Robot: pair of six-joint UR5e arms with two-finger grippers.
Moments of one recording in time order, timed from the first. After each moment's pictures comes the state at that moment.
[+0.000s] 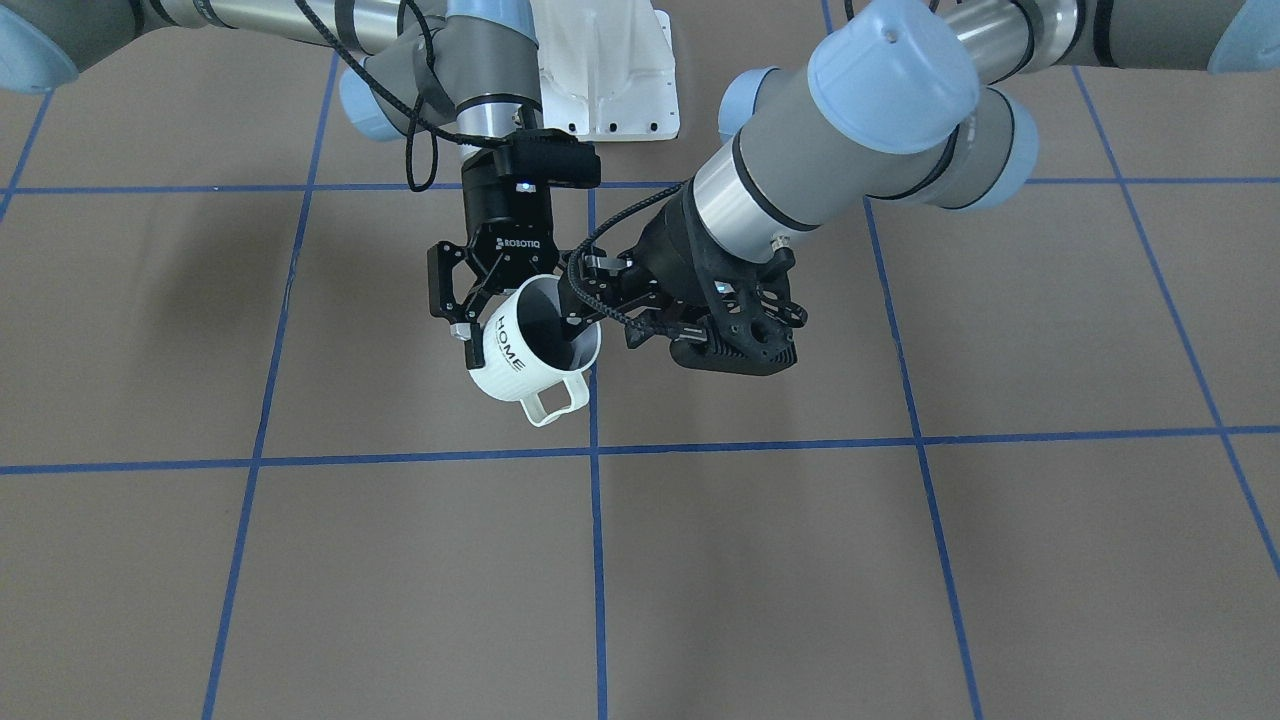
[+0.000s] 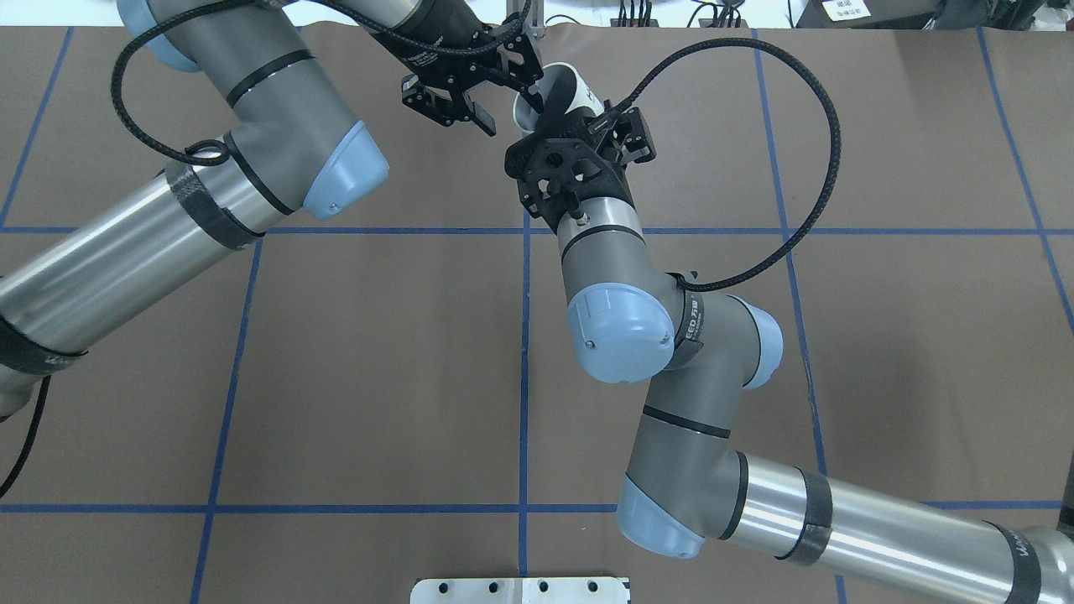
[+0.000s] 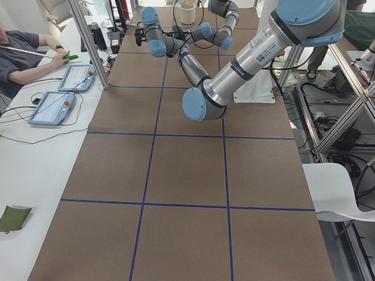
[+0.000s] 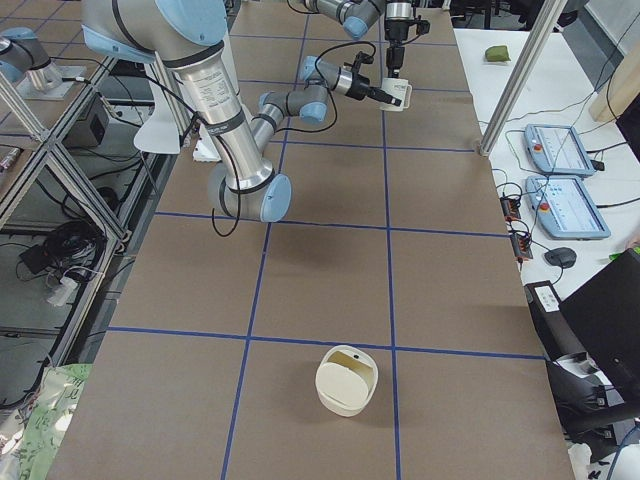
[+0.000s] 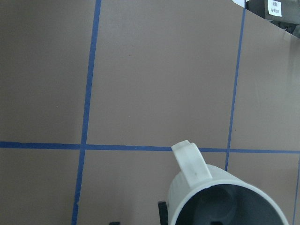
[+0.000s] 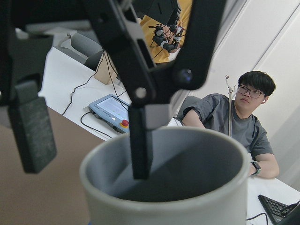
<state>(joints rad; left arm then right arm) -0.88 -2.50 -1.42 -2.02 -2.38 -1.40 0.42 -0.91 1.66 -1.08 0.75 0.54</state>
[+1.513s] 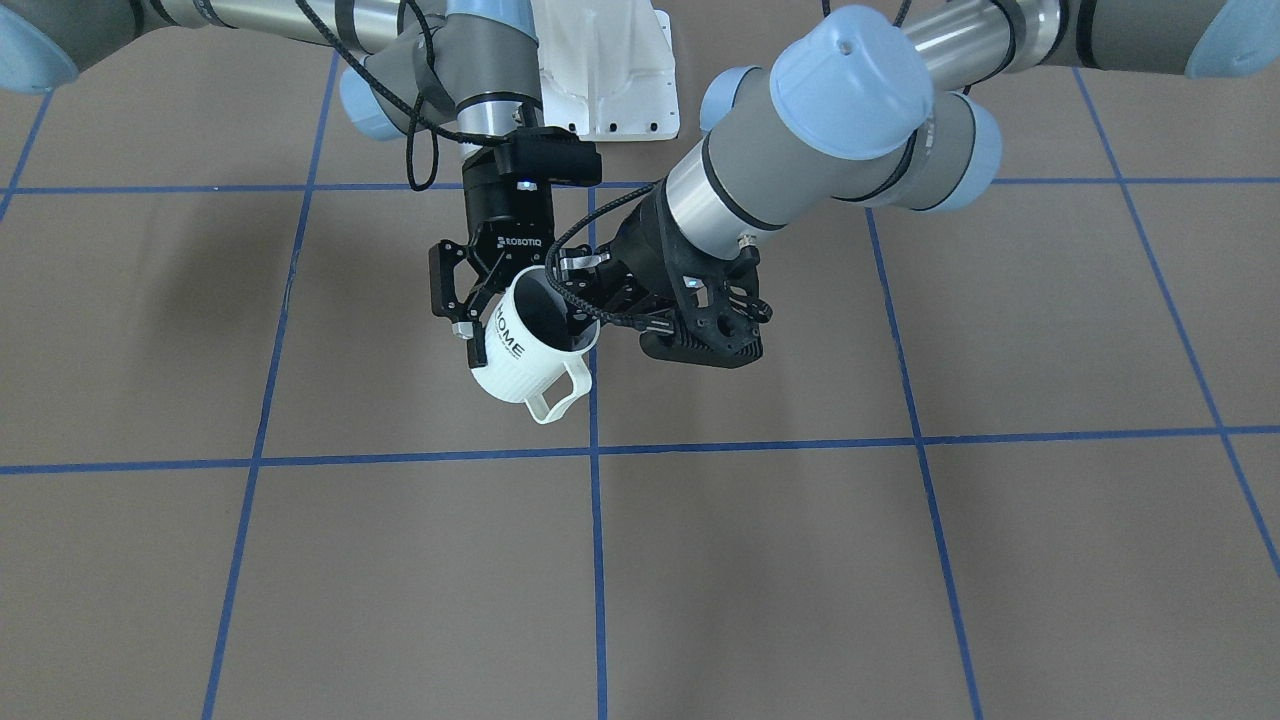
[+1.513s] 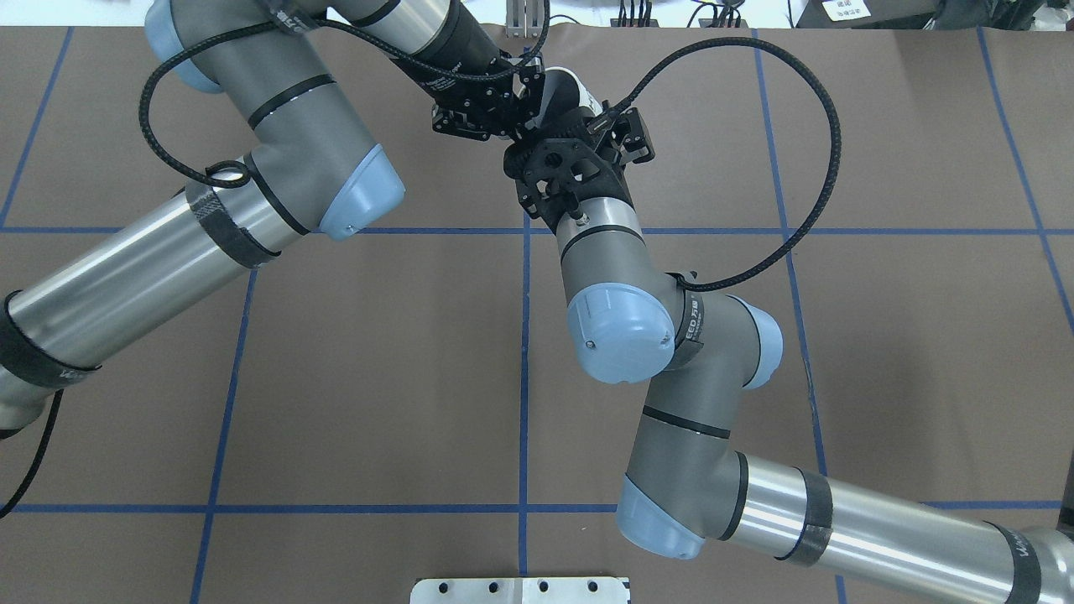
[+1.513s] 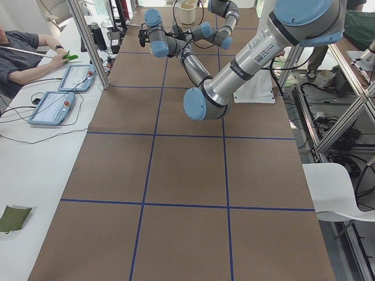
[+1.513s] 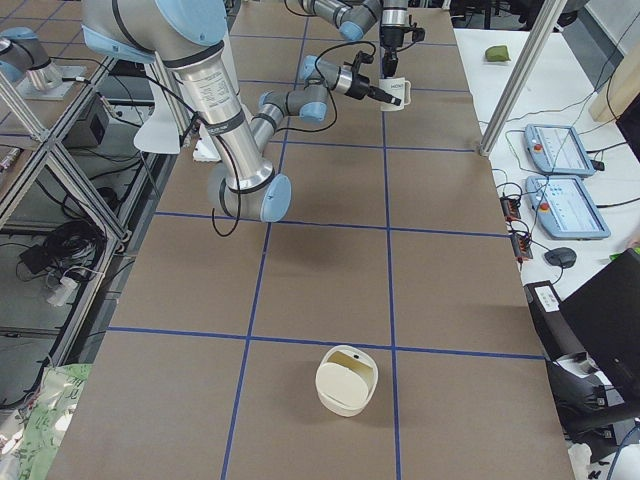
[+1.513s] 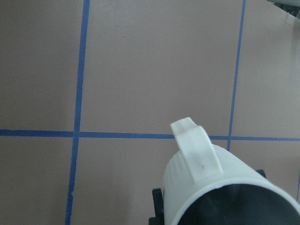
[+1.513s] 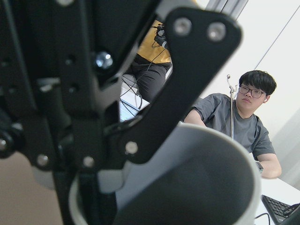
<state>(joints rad) -0.85 -2.50 -1.41 -2.02 -2.37 -1.40 0.42 -0.91 1.66 -1.08 0.76 0.54</state>
